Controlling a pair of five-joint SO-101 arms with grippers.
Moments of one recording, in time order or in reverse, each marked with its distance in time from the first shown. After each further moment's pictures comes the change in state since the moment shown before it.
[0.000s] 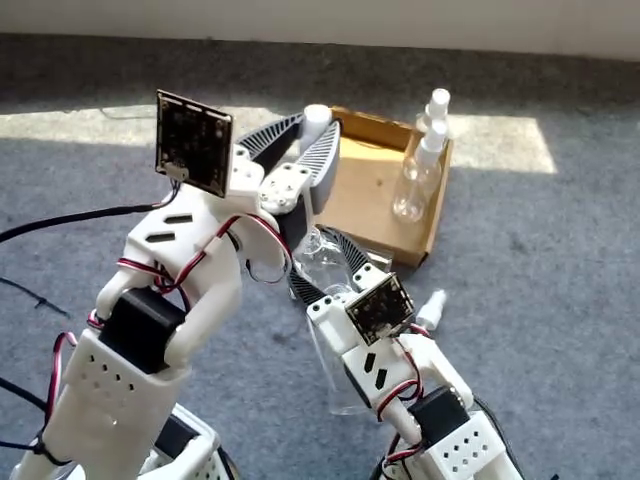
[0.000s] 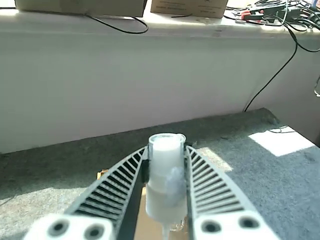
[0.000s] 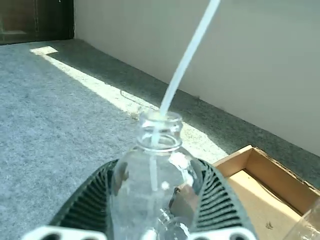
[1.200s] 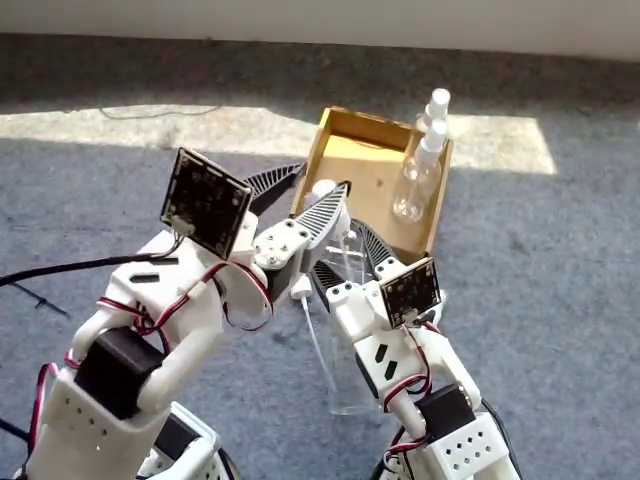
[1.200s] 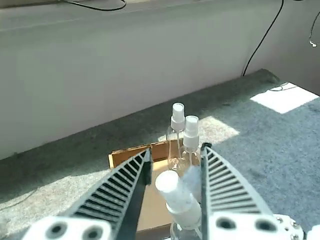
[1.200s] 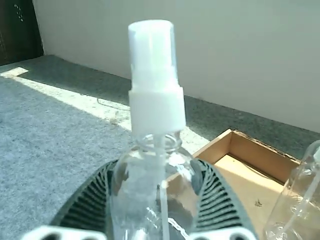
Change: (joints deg) left arm 2.3 -9.8 5.2 10.5 -9.0; right arm 6.1 -0.5 0.1 0.3 -7.8
